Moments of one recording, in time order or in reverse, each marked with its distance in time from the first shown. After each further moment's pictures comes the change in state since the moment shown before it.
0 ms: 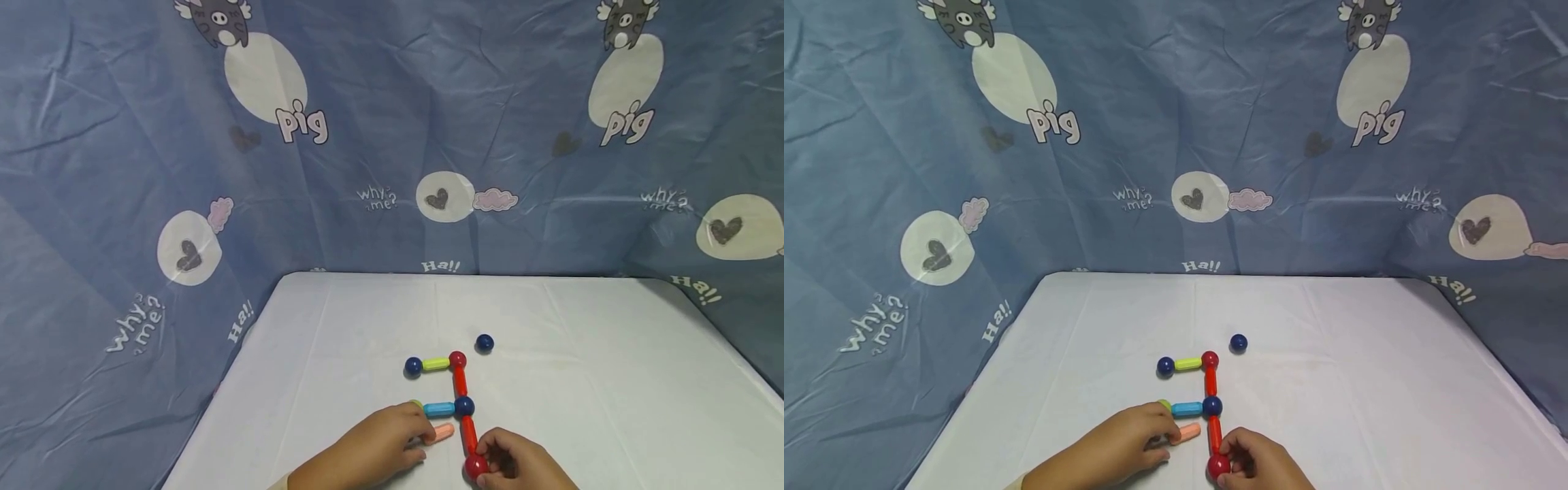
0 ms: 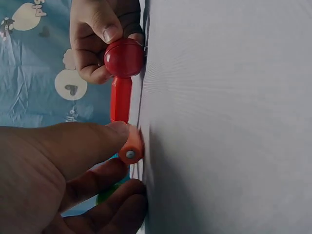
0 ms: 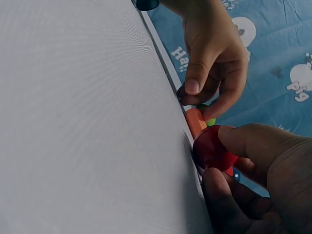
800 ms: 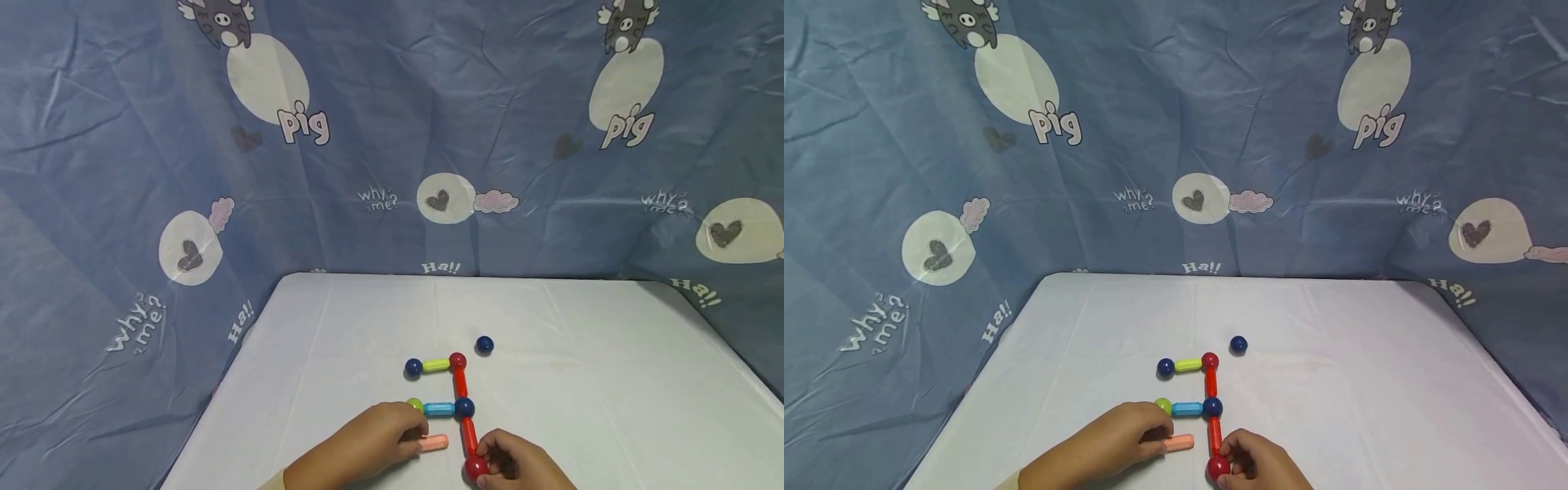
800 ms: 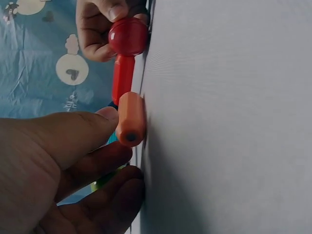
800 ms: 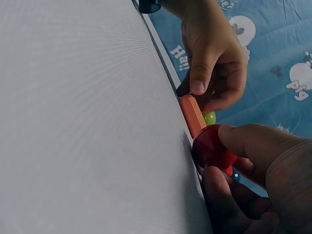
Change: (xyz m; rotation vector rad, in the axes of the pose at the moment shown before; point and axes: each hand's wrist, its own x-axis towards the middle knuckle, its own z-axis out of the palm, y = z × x) left_hand 0.002 -0.009 -0.005 0.069 -0.022 -0.008; right_hand 0.002 0.000 0.002 0.007 0.021 0.017
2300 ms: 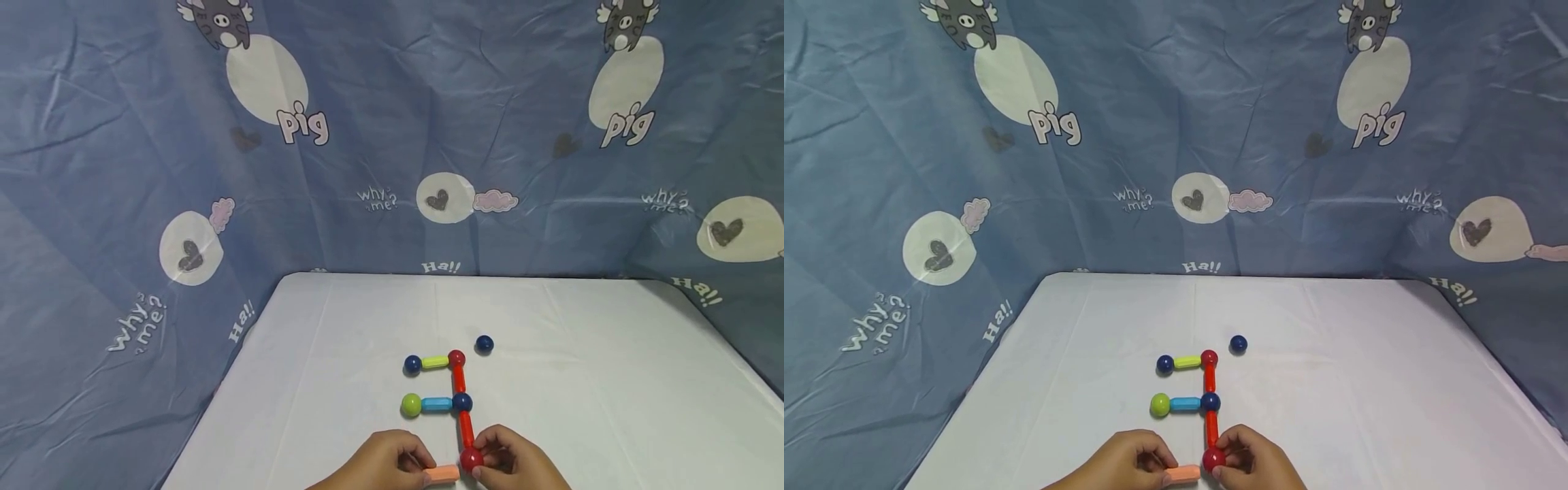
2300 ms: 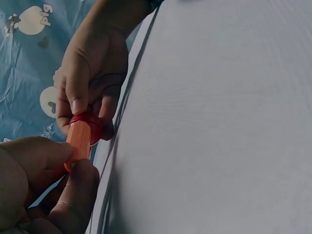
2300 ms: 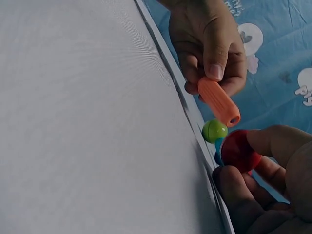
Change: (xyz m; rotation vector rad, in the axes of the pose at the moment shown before) left_hand -0.030 0.012 0.029 -0.861 0.027 -0.138; right_hand -0.005 -0.005 0.009 0.105 0.132 0.007
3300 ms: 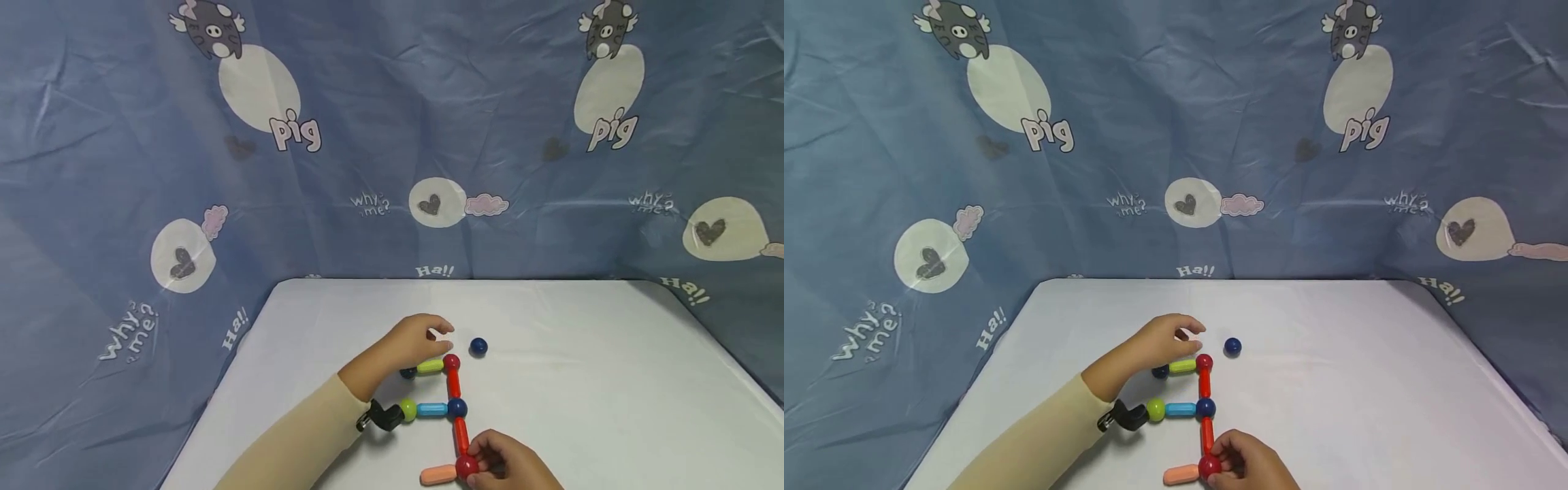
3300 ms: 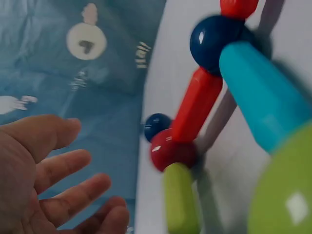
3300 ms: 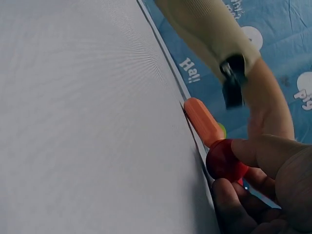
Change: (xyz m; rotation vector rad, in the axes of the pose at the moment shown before) left_hand 0.148 0.076 -0.057 0.537 0.157 0.120; right_hand 0.004 0.001 -0.001 -0.077 -0.059 0.006
